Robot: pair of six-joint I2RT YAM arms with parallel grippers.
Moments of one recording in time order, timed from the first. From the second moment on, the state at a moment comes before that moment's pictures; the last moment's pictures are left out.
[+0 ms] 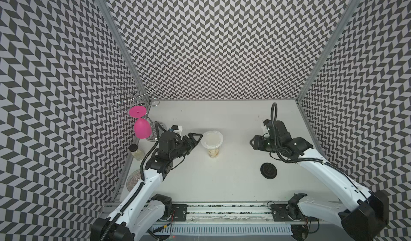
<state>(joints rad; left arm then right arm) -0.27 0.91 0.59 -0.10 0.43 -1.01 0.49 1.14 0.92 -0.74 -0.01 0.67</state>
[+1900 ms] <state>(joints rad) -0.24 0.86 0.59 -0.16 0.38 -0.98 0.41 1.27 0.61 -0.73 0.10 0.94</state>
